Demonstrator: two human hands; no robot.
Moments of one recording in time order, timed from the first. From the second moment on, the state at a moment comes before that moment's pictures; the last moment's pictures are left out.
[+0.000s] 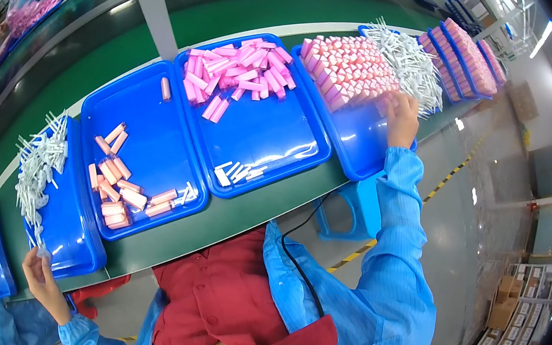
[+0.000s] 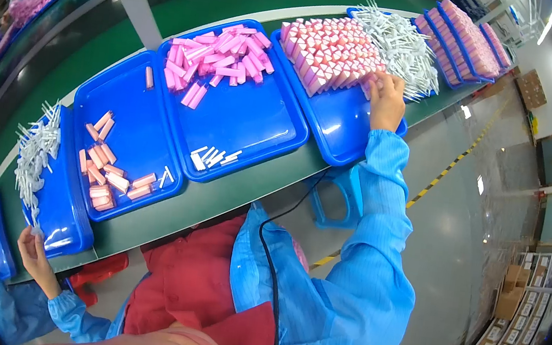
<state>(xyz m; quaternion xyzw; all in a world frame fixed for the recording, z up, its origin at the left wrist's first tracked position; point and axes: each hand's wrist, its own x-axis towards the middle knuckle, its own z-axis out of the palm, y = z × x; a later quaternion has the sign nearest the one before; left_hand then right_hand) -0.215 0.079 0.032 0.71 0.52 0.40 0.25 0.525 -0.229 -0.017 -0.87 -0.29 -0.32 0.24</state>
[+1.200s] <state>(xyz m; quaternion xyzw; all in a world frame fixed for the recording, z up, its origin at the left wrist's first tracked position) -0.018 -0.017 0.006 0.47 0.22 0.44 0.74 0.225 -0.027 0.021 -0.47 -0.29 0.53 0.64</state>
